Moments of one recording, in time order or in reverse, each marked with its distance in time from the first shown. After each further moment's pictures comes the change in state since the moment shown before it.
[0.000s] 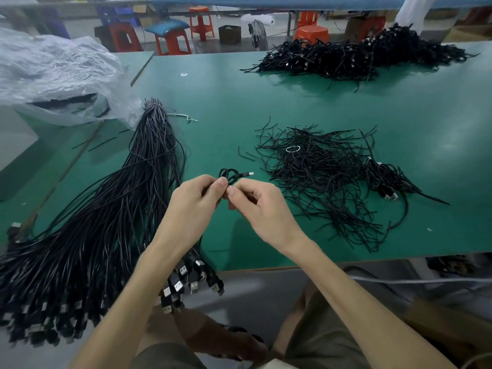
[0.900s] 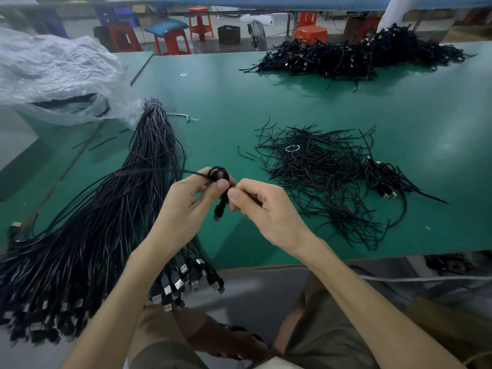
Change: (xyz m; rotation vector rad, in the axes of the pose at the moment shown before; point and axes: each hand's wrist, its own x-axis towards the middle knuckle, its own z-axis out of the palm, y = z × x) left_hand -0.002 -0.013 -0.009 -0.127 -0.083 0.292; right_hand -0.007 -0.003 -0.011 0.017 -0.075 -0.056
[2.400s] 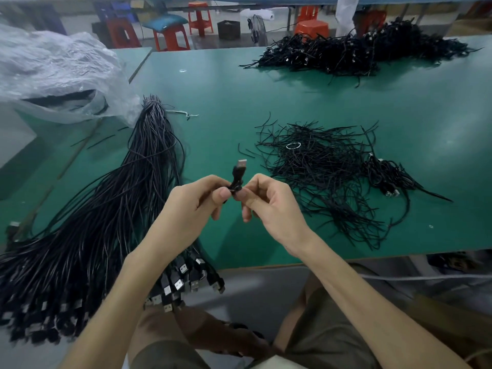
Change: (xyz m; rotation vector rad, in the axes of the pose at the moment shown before) left_hand -0.004 0.006 -0.002 0.214 -0.076 -0.113; right_hand 0.000 0.019 0.005 0.284 0.103 0.165
